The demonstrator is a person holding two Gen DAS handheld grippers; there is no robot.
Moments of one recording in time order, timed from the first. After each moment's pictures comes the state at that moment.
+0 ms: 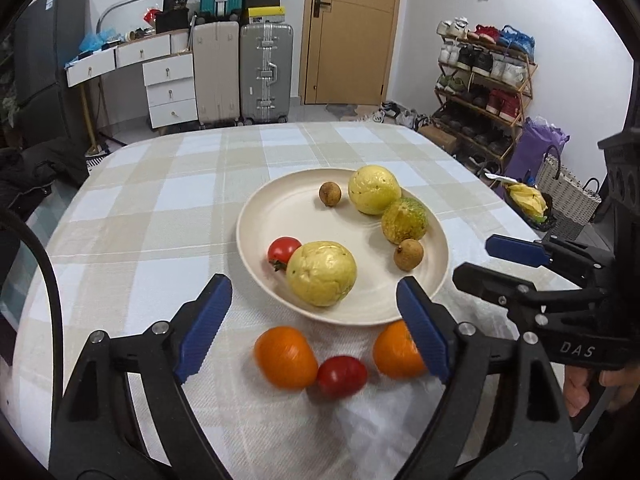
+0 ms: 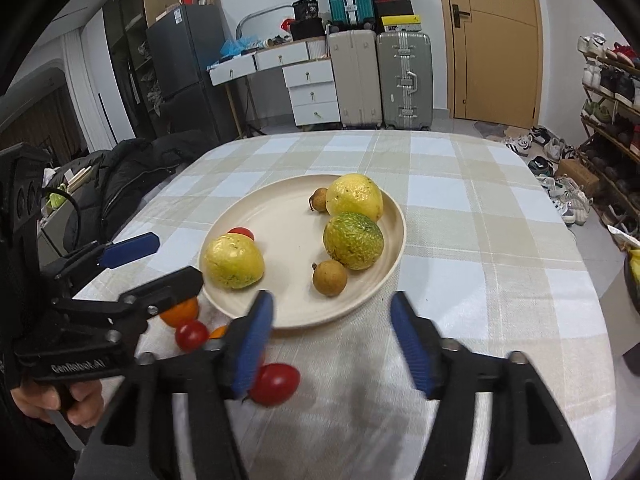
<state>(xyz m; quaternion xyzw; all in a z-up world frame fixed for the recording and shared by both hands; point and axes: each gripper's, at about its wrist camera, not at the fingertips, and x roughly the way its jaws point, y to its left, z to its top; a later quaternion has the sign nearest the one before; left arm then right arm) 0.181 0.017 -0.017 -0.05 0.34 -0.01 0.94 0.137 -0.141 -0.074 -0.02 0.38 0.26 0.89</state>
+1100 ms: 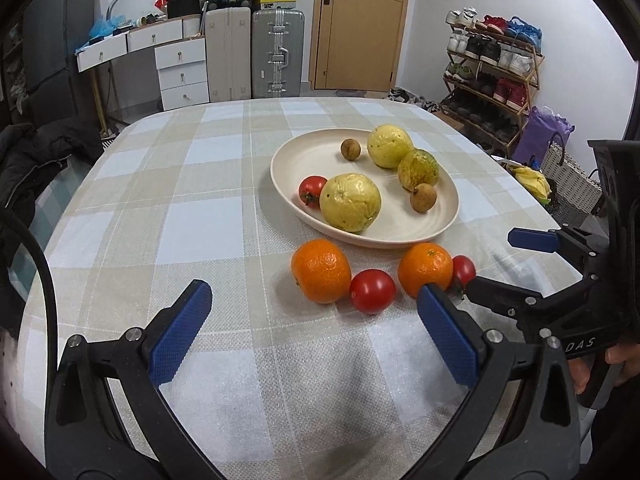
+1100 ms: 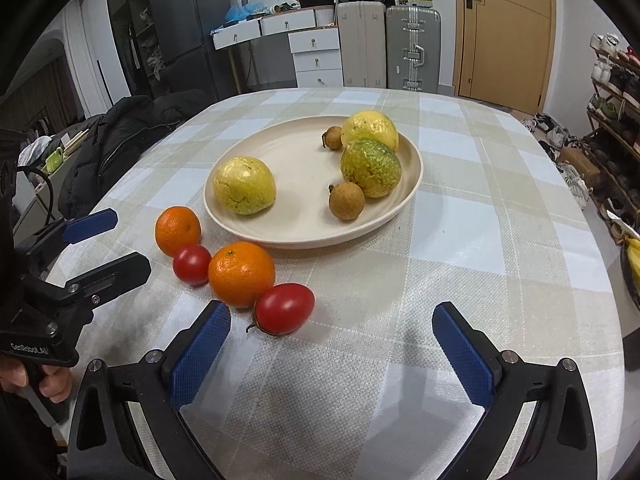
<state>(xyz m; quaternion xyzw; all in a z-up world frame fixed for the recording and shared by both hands) 0.129 0.031 -0.035 -0.05 0.37 0.01 0.93 0.110 -0.132 -0.103 -0.06 0.43 0.26 0.87</state>
